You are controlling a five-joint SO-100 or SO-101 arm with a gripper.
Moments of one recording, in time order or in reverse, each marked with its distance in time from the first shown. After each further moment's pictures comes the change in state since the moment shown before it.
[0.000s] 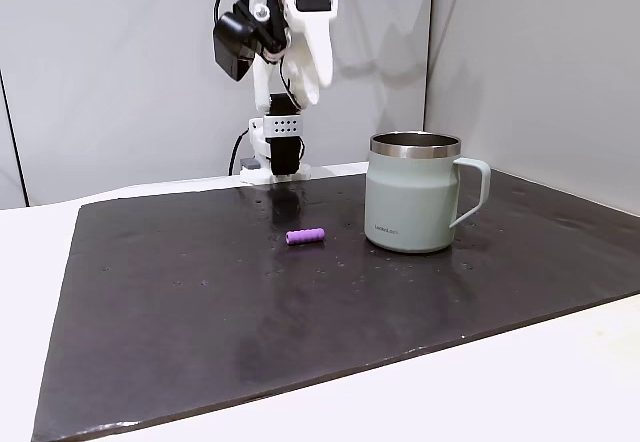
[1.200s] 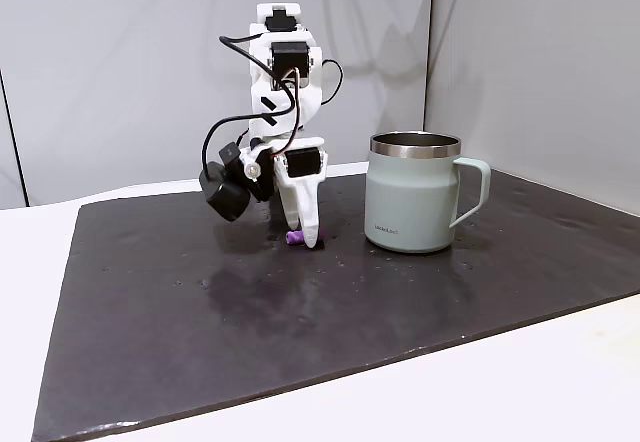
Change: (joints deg) arm 5.8 -32.0 3.8 -13.9 -12.4
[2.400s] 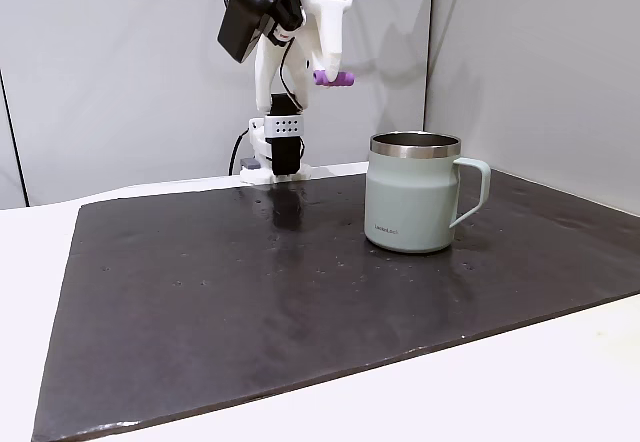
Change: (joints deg) arm -8.4 22.6 -26.2 17.5 4.0
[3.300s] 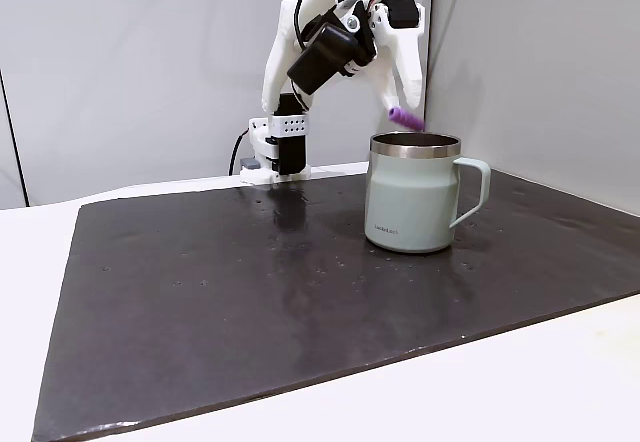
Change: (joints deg) arm -11.7 -16.4 -12.5 1.9 10.2
